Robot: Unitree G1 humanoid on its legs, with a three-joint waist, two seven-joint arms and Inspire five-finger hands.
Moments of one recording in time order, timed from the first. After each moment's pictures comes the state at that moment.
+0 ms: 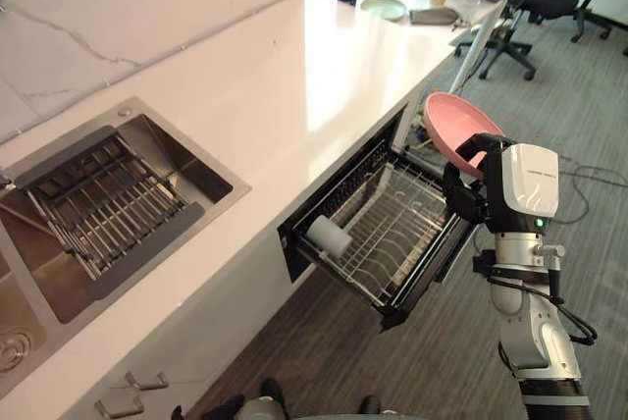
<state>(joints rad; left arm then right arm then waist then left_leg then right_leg) 0.21 0.07 0.25 0.97 -0.15 -0.12 0.24 -0.05 -0.35 -0.10 -0.04 -0.90 -0.04 -0.42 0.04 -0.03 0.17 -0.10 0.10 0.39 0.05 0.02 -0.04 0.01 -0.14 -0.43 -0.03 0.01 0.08</state>
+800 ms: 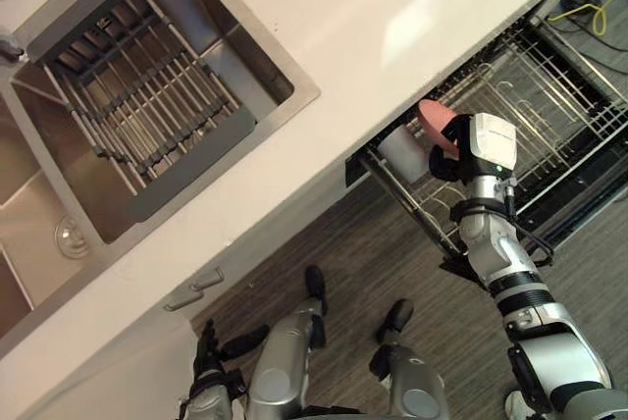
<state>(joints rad) 0.08 0.07 0.09 0.86 -0.22 -0.13 0.23 -0.57 -0.46 0.15 0.61 -0.69 0.18 -0.41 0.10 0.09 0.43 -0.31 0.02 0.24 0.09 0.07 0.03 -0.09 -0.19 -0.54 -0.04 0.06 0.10</state>
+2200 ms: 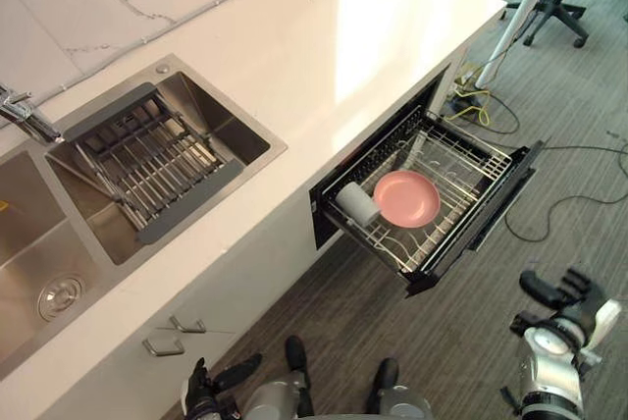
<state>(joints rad) 0.17 0.05 0.15 0.86 -0.28 -0.06 0.24 0.01 -0.19 -0.50 0.44 0.05 0.15 -0.49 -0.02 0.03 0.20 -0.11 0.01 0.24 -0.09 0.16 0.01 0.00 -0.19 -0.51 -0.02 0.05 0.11</state>
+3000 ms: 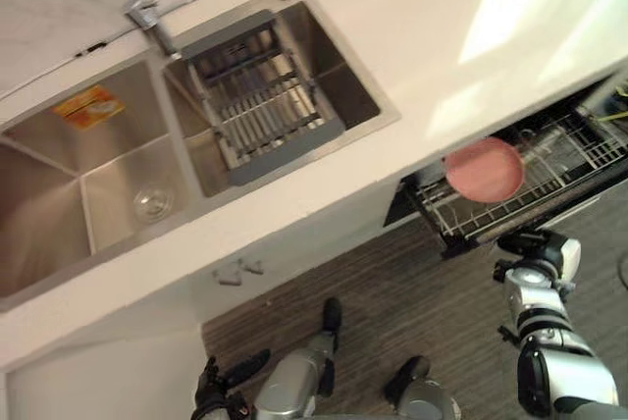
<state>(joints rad) 0.15 0.02 0.15 0.87 -0.30 -0.04 0.22 -0.54 -0.47 -0.25 1.02 0.03 0.11 -0.49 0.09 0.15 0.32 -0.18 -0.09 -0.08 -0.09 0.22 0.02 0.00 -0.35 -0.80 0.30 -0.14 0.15</state>
